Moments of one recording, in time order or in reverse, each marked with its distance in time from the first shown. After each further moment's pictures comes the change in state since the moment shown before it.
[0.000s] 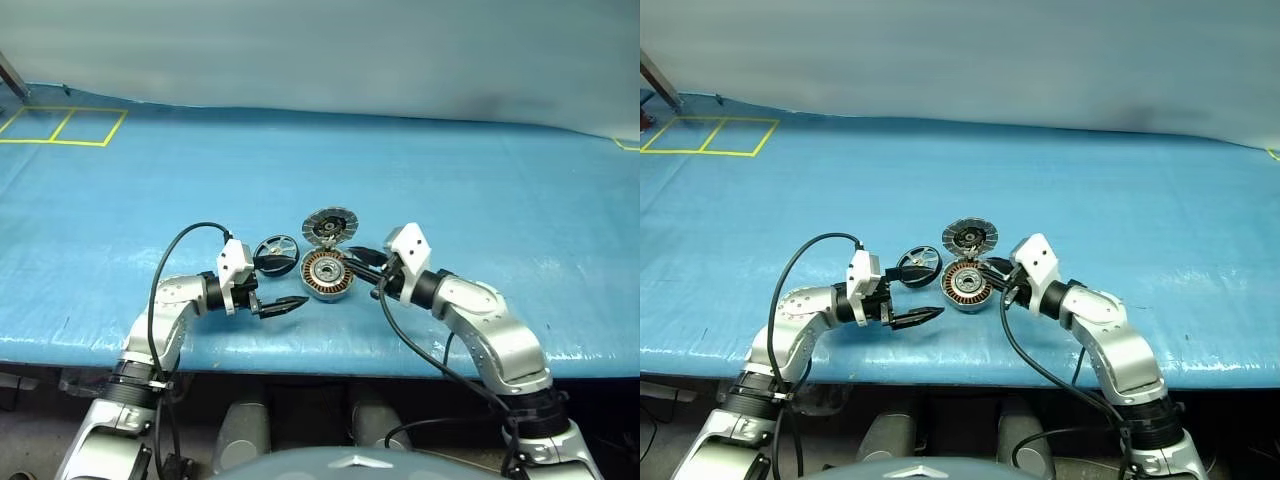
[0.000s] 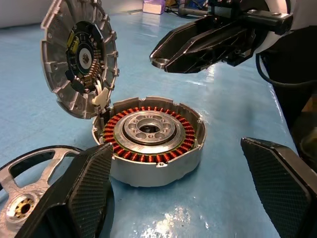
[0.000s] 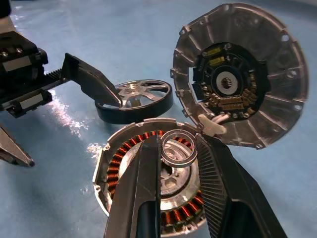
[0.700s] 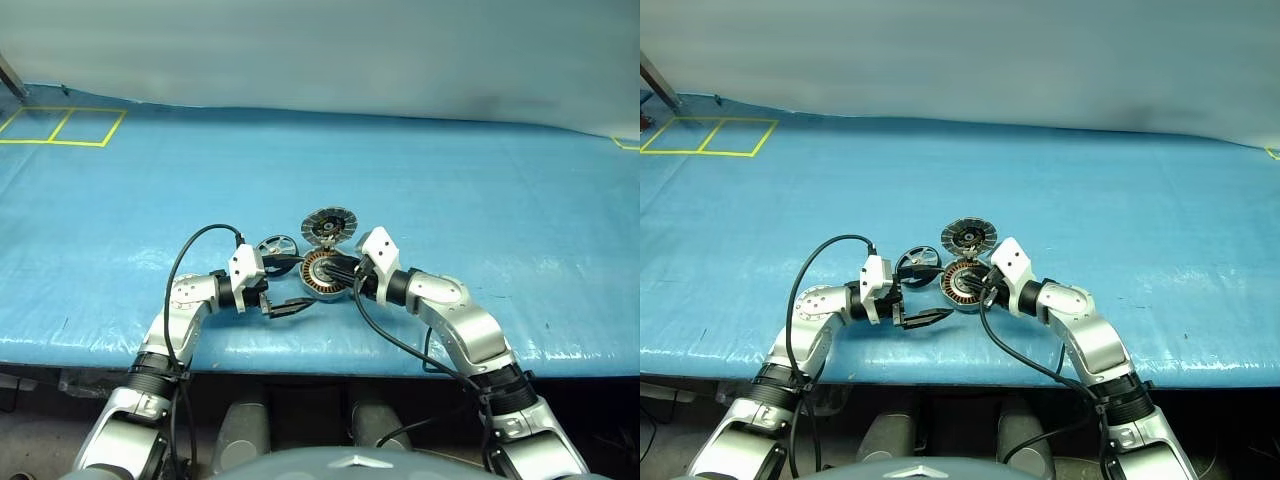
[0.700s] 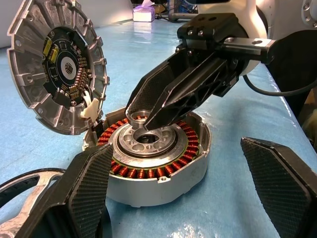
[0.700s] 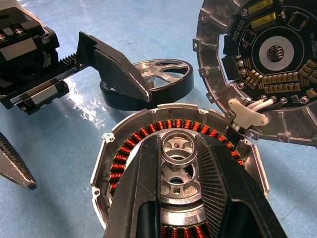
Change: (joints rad) left arm -0.053 -0.052 -0.028 0.138 0.034 -0.156 -0.014; right arm -0.069 0.030 0.076 0.161 -0.038 -0.056 0.022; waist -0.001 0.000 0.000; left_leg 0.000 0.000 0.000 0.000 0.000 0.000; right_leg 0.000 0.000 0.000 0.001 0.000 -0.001
